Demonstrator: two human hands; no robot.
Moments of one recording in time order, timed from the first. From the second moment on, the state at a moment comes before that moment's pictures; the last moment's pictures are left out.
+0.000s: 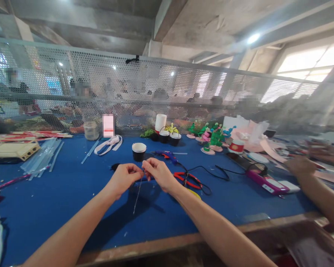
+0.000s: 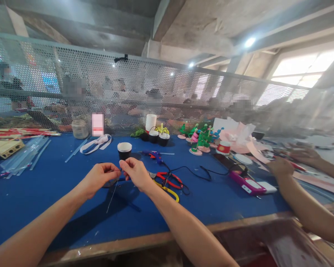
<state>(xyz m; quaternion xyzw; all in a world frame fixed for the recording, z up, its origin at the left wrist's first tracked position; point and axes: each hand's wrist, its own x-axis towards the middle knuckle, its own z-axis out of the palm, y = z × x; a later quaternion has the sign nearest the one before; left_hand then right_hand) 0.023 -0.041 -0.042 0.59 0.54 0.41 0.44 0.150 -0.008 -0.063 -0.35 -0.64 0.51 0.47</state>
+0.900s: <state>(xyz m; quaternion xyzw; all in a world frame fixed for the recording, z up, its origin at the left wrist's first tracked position) 0.023 -0.039 -0.046 0.59 0.52 0.42 0.46 0.153 -0.009 -0.066 -0.39 -0.70 0.41 0.44</state>
